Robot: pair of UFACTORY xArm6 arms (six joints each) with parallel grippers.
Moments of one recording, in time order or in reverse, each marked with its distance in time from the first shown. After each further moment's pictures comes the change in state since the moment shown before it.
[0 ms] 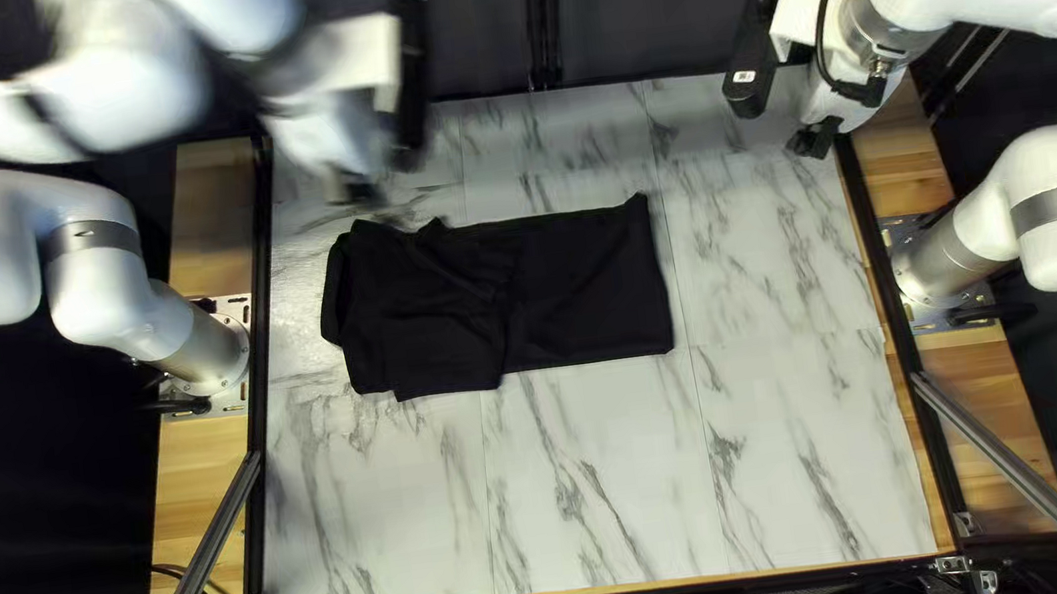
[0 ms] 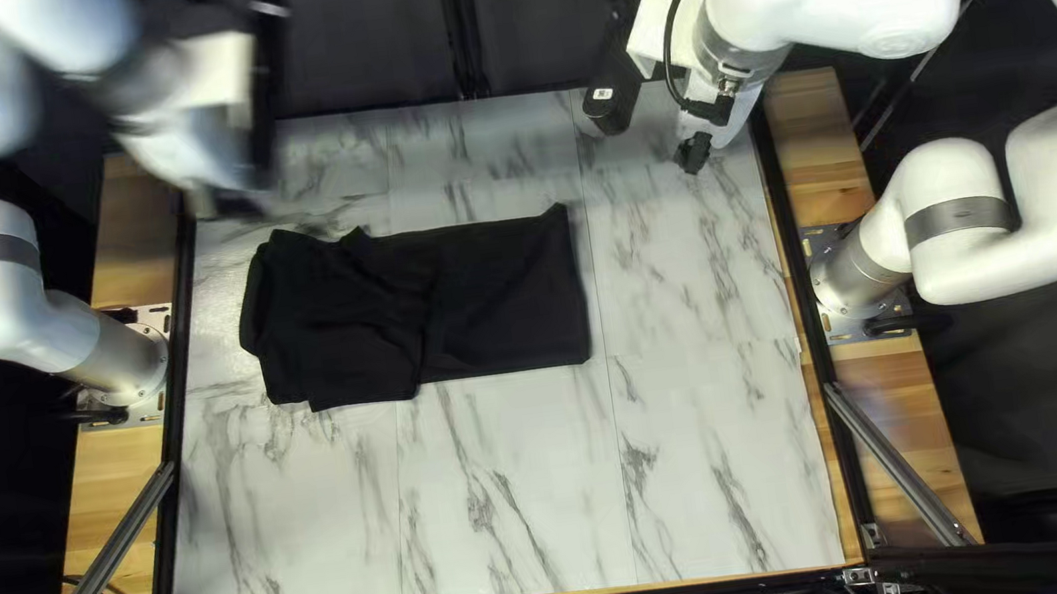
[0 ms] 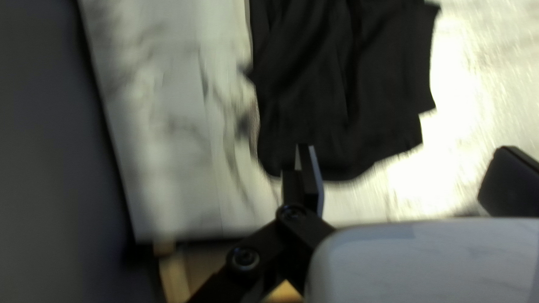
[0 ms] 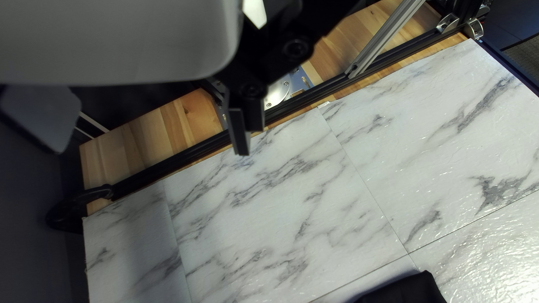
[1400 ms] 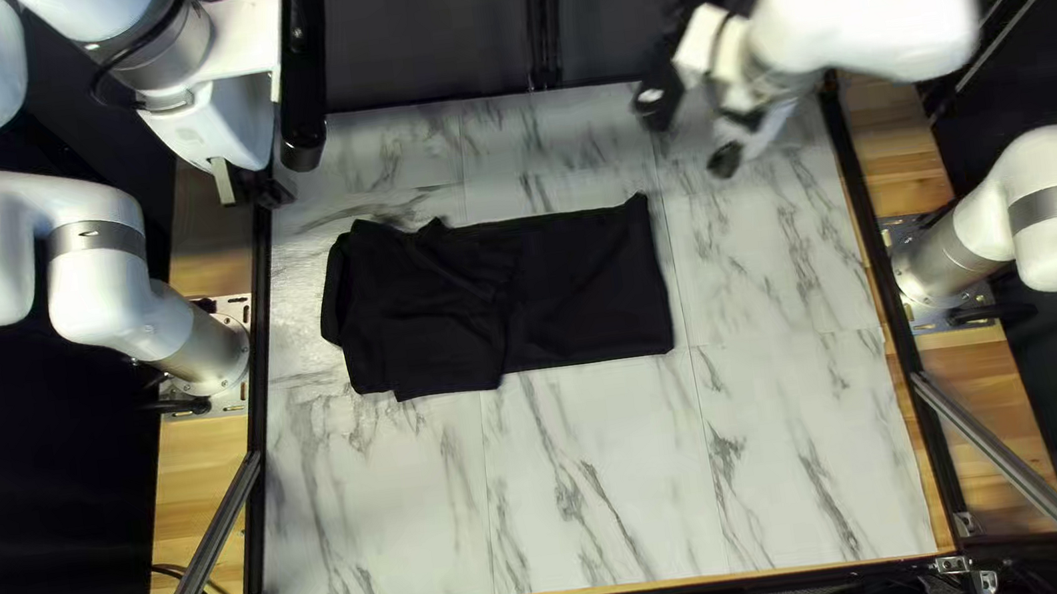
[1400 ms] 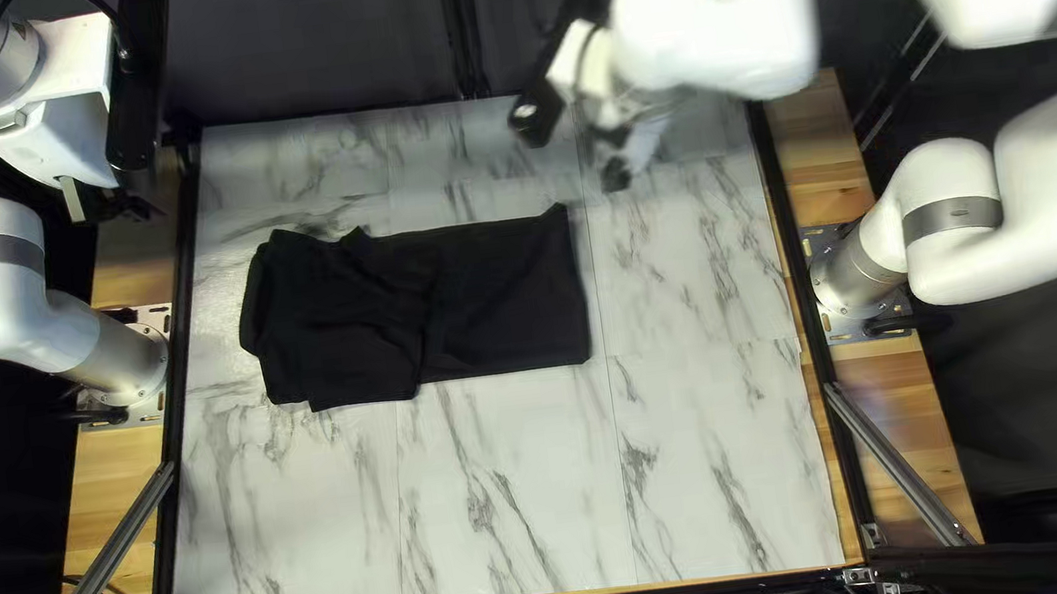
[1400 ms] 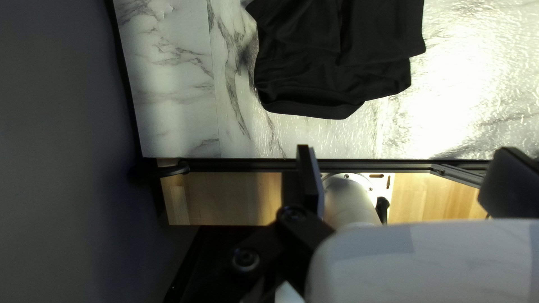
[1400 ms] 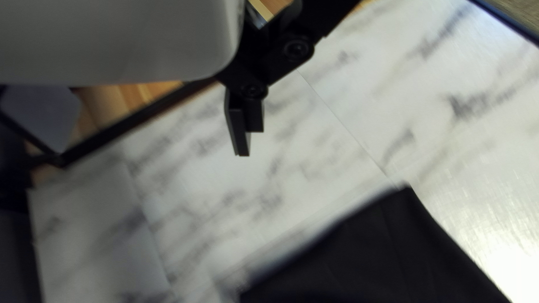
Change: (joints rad) left arm -0.128 -0.364 -0.173 0.148 0.534 -0.224; right arm -0.055 0.099 0.038 0.013 -0.138 0.042
